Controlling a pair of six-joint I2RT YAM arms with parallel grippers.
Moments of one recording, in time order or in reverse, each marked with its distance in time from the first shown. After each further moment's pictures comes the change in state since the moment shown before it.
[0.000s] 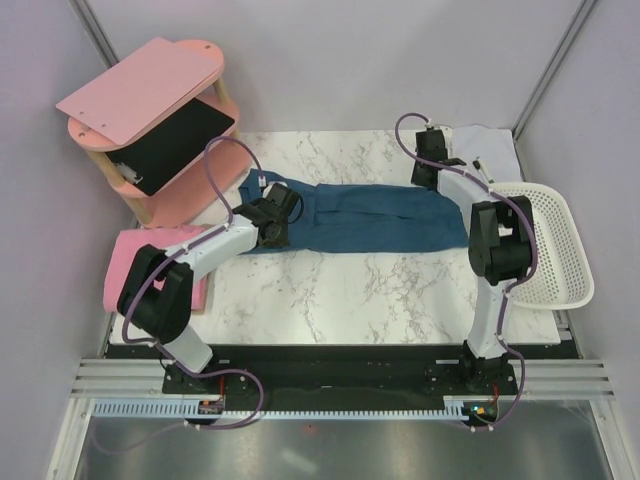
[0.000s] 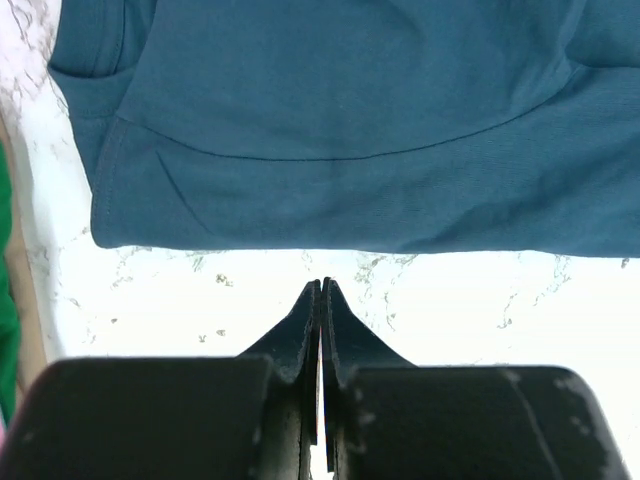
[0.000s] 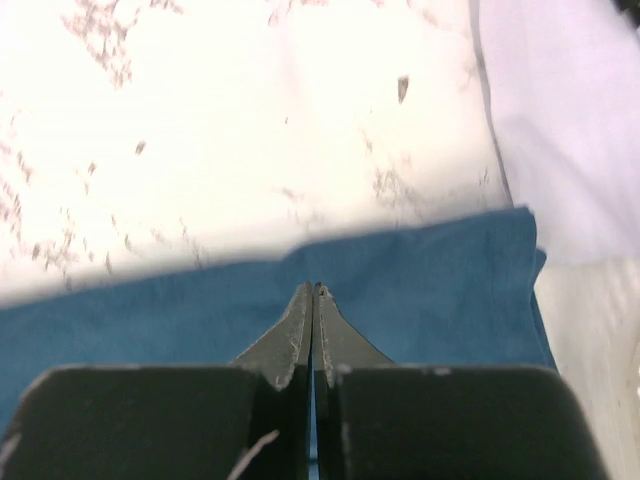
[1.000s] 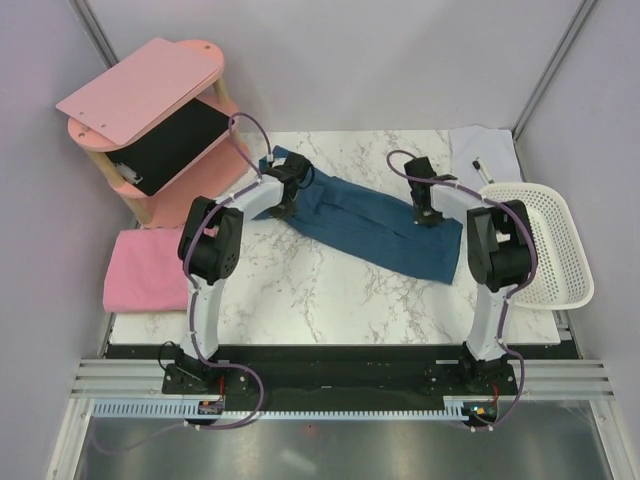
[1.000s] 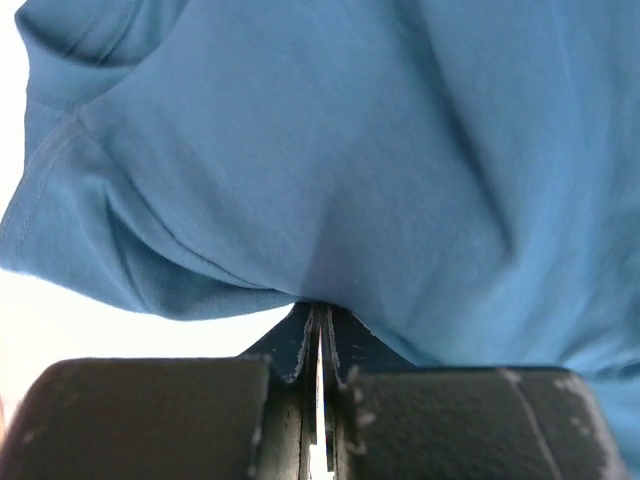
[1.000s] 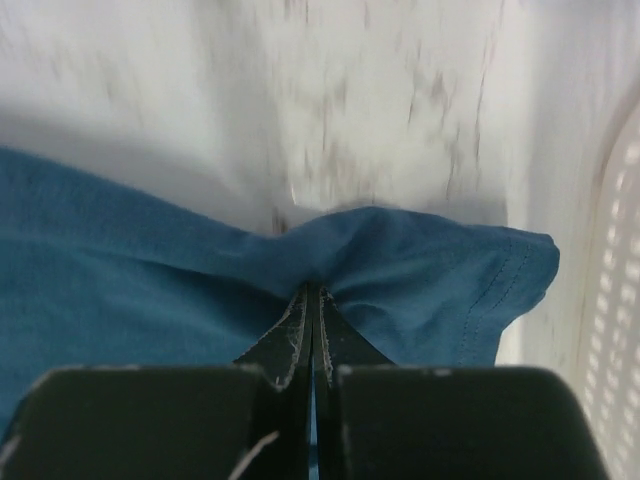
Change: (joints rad) left arm 0.105 0.509 0.463 -0.085 -0.085 -0.045; right arm 0.042 0.032 -0.064 -0.278 0.129 -0.009
